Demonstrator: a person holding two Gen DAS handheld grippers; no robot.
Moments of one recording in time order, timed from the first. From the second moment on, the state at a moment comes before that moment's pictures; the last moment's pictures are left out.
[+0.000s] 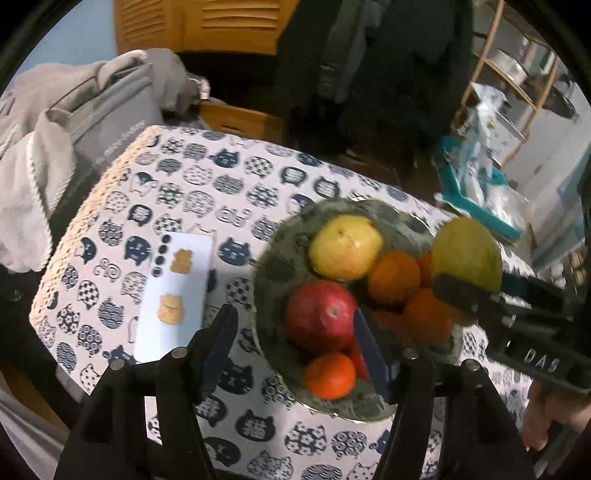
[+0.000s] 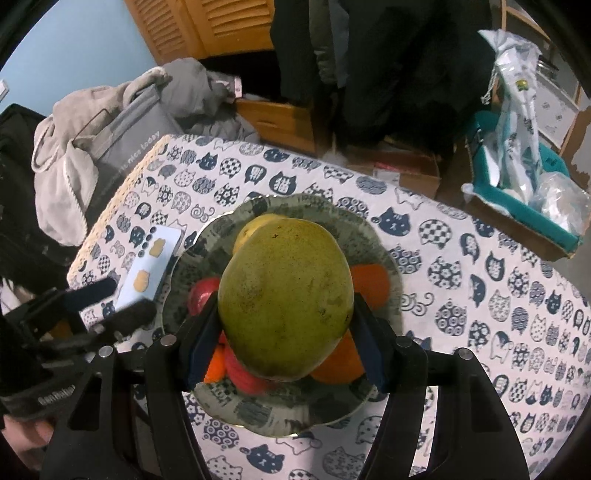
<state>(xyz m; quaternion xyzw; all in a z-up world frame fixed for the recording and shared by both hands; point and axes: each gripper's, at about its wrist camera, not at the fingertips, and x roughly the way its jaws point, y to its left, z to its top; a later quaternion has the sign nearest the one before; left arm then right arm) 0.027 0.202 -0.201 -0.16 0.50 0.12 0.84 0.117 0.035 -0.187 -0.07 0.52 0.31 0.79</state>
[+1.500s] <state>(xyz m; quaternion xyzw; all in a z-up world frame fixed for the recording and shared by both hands) 0.011 0.199 -0.133 -0.16 0.43 0.12 0.88 0.114 0.016 -0.151 -0.06 0.50 0.29 0.82</state>
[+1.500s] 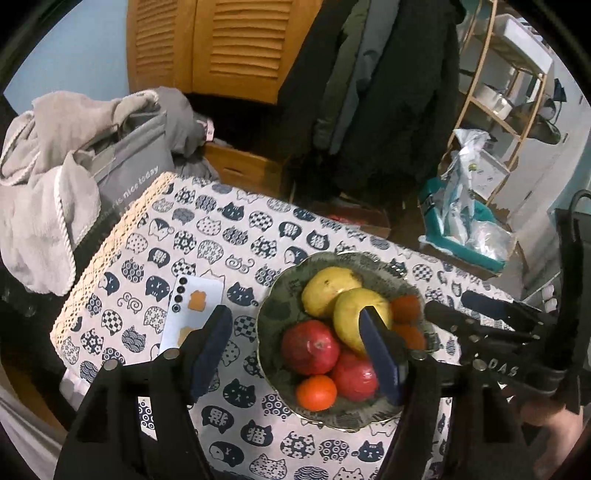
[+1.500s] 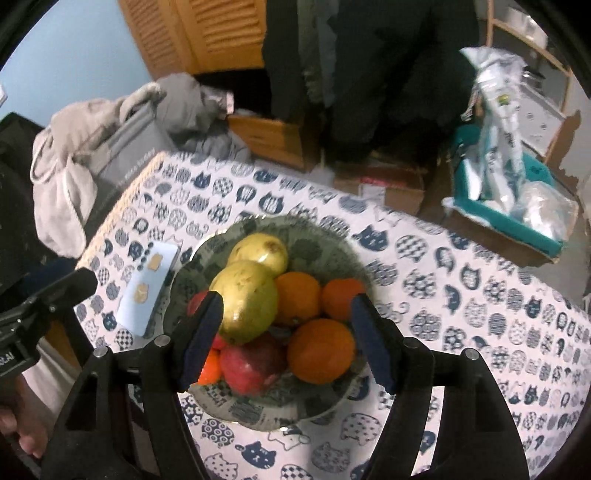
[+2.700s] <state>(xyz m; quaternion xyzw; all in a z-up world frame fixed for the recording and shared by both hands) -0.036 0.111 0.014 -0.04 0.27 0.08 0.96 0.024 -0.131 0.015 -0.07 0.26 0.19 0.94</state>
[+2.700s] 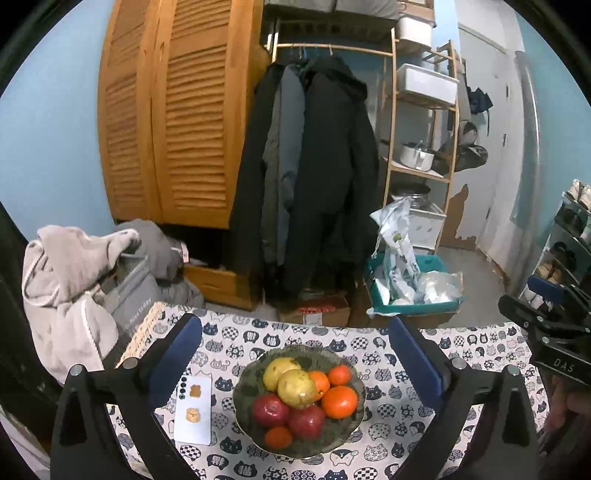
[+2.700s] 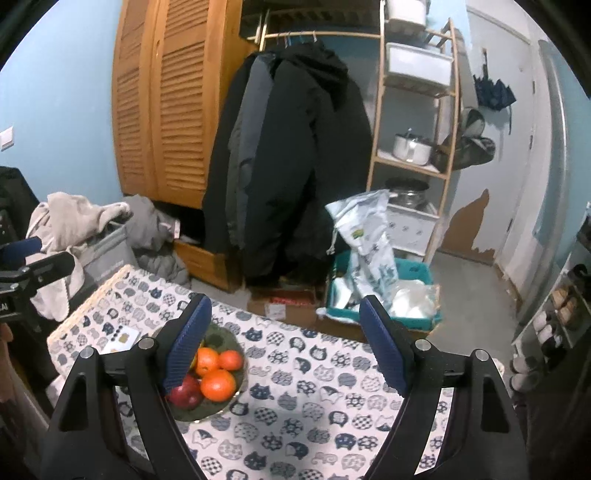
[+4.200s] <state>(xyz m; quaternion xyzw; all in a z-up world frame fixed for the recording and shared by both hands) -0.026 0.083 0.020 -0.05 0.27 0.08 0.96 0.018 -0.187 0.018 -0.04 0.24 0.14 0.96</state>
